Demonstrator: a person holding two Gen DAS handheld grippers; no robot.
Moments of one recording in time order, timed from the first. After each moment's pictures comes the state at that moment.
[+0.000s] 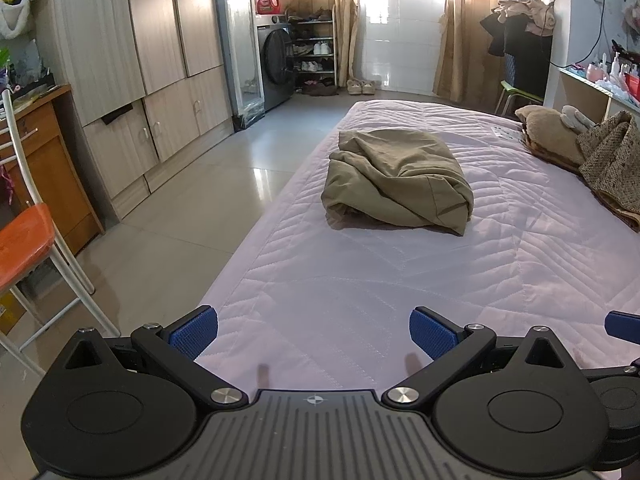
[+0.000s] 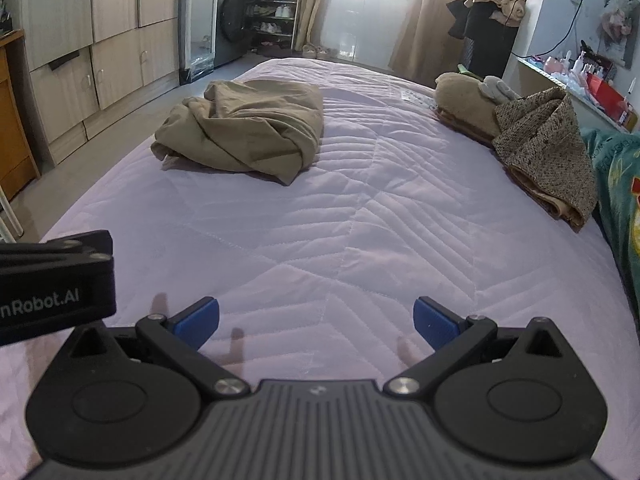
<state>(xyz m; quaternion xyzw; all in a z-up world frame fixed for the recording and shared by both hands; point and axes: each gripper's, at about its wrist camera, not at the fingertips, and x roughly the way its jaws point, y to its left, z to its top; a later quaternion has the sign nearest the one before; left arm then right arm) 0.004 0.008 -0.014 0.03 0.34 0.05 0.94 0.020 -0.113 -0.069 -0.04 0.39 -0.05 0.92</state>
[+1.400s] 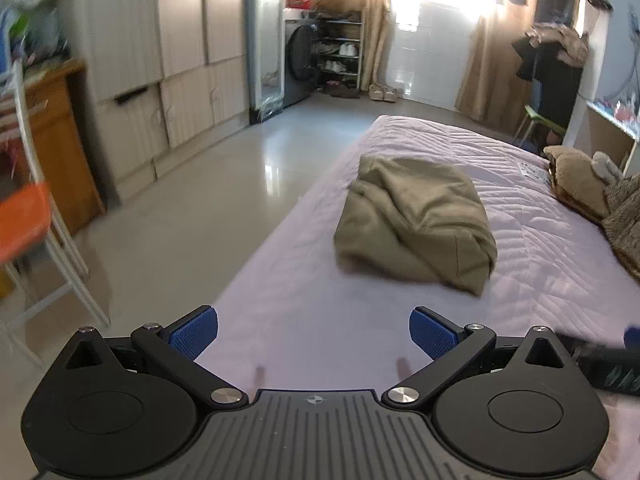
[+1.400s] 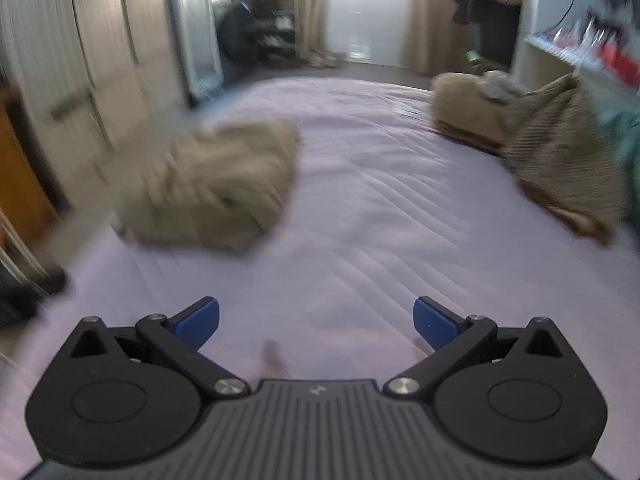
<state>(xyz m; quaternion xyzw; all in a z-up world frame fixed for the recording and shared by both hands) 0.079 0.013 0.000 -0.01 0.34 0.07 0.94 0.092 -0.191 -0.042 0.06 0.38 0.01 0.92</state>
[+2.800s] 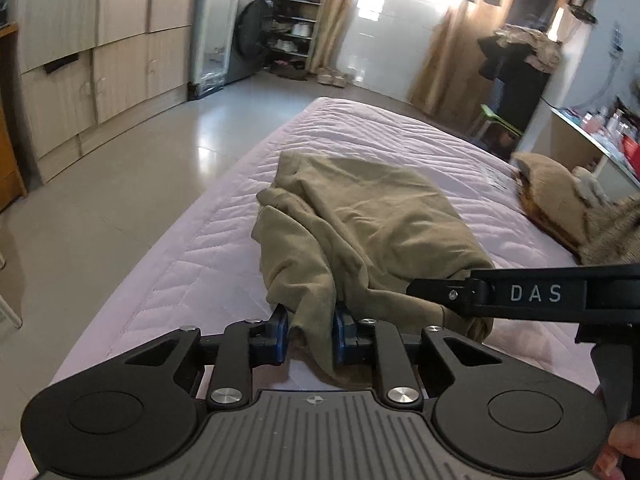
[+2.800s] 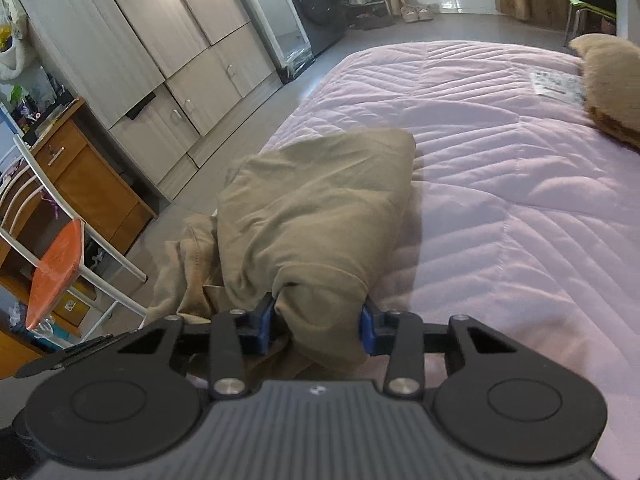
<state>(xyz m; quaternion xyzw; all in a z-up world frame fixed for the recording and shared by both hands) 0.191 -0.017 -0.052 -0.09 0.36 -0.02 0.93 0.219 -0.188 -0.064 0.13 0.44 0.16 0.87</state>
